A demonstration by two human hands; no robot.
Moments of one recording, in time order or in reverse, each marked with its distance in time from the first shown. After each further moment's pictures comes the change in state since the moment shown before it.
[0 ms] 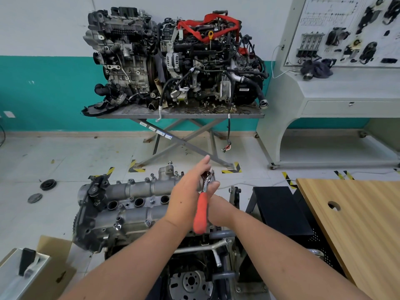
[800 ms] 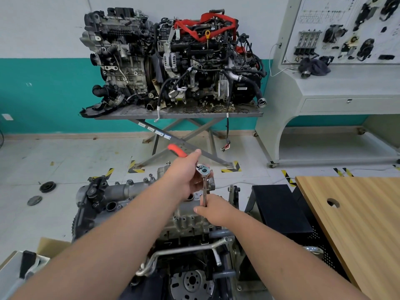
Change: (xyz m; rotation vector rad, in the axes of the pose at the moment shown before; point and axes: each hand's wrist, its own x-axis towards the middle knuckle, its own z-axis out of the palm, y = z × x) left_hand 0.067 0.025 -0.012 -0.677 0.006 -1.003; right_hand -0.005 0.002 0.001 0.145 0.035 0.094
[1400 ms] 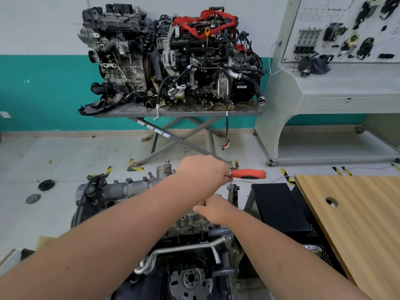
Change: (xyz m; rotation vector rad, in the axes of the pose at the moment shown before) left_hand -0.027 0.012 0.029 1.998 -0.084 0.793; right_hand -0.002 -0.003 -0.001 -0.069 -0.020 -0.016
